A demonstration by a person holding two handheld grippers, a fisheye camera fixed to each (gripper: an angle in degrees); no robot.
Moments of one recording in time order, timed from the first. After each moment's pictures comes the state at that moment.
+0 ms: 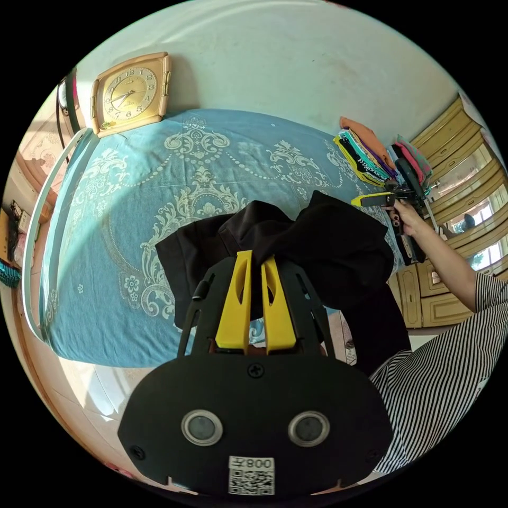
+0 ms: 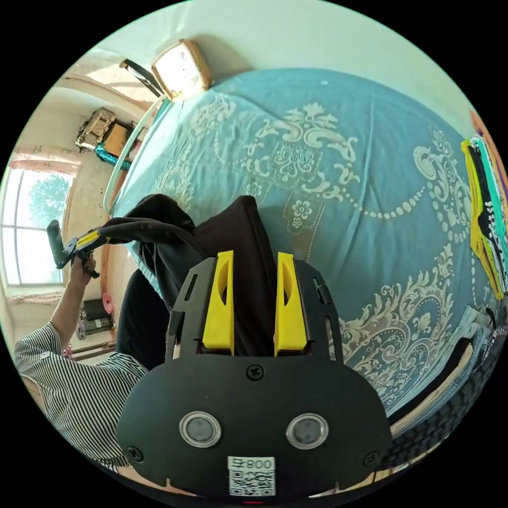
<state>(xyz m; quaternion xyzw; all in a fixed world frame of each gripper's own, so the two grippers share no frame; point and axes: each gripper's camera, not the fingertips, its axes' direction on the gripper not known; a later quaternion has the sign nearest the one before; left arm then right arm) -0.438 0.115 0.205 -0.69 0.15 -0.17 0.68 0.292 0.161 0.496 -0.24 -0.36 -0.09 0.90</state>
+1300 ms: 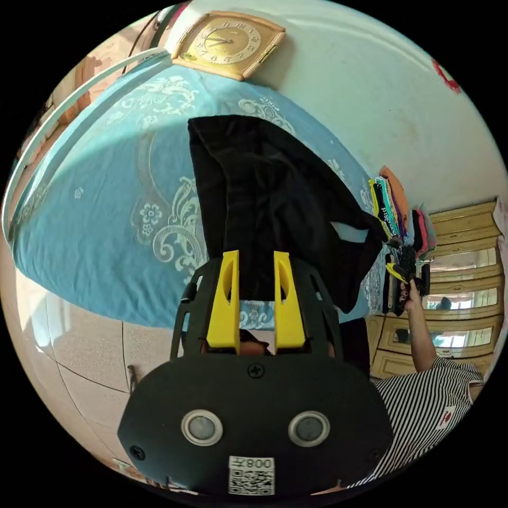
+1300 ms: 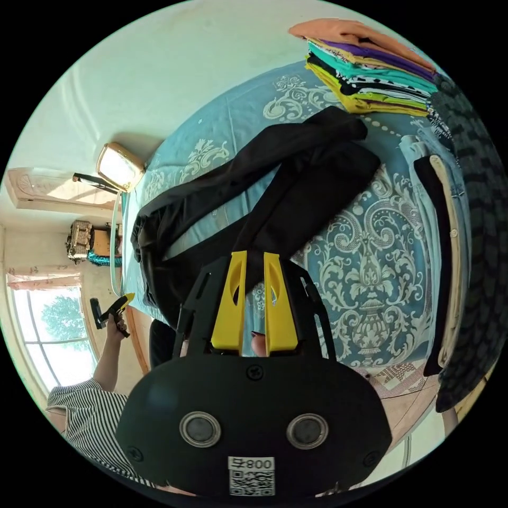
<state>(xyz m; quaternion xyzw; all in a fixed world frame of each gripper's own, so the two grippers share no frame) -0.594 0.297 0.115 -0.70 0.05 -0.39 0.59 0.427 0.147 0.542 -0.19 -0.32 0.19 0.91</state>
